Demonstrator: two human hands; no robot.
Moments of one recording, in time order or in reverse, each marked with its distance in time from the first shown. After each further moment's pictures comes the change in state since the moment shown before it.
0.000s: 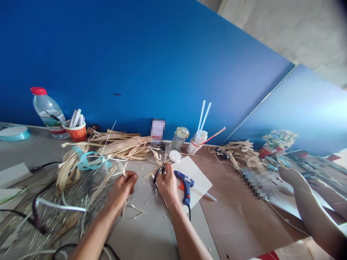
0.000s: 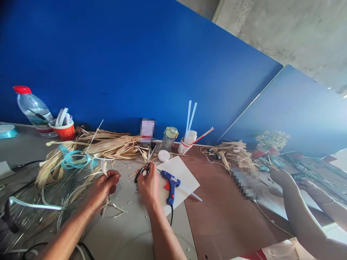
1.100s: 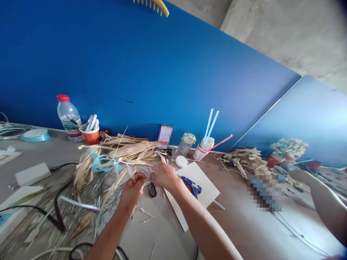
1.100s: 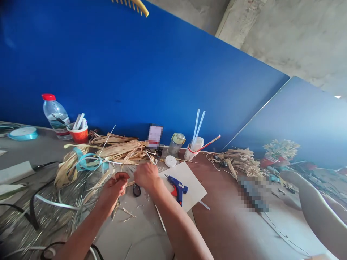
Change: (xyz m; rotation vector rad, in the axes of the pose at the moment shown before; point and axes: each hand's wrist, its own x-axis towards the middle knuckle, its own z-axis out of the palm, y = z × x) left_hand -0.003 0.005 0.004 -0.091 0.038 0.035; right_hand 0.039 -0.059 0.031 -1.077 -0.643 -0.303
